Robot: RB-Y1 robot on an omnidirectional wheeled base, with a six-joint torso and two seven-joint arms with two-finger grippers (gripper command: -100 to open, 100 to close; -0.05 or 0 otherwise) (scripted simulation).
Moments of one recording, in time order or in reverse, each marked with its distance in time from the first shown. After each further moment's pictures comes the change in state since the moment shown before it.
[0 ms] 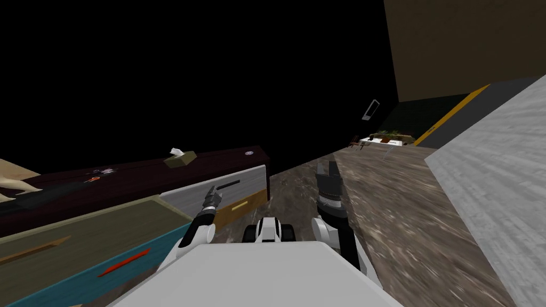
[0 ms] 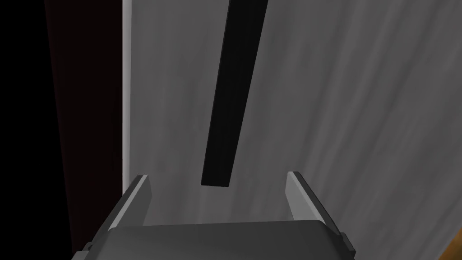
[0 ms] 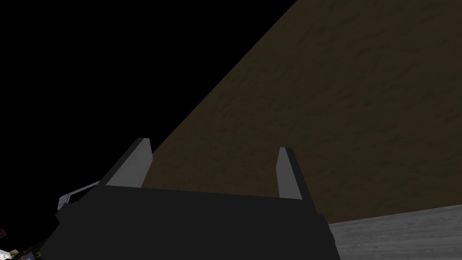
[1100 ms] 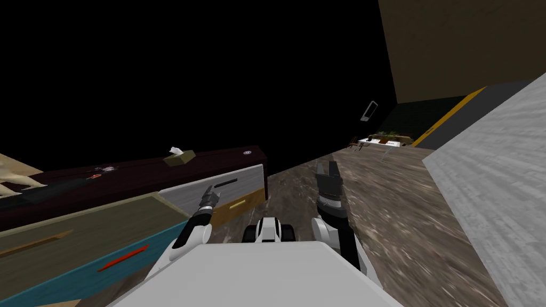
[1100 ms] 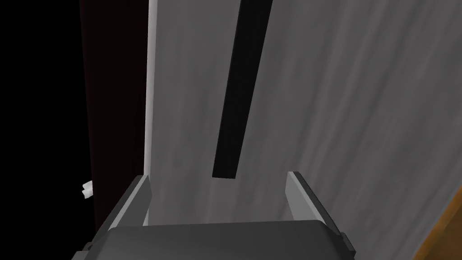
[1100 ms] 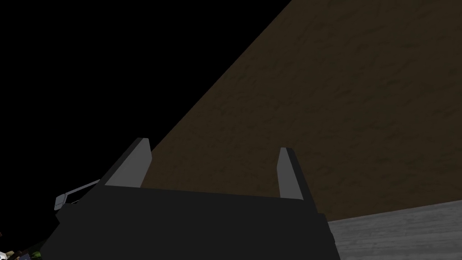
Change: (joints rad) left arm 0.025 0.026 0.008 -0.063 0.008 0.055 0.008; right arm 0.000 0.000 0.000 0.000 0.000 0.000 0.000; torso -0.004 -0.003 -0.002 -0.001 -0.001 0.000
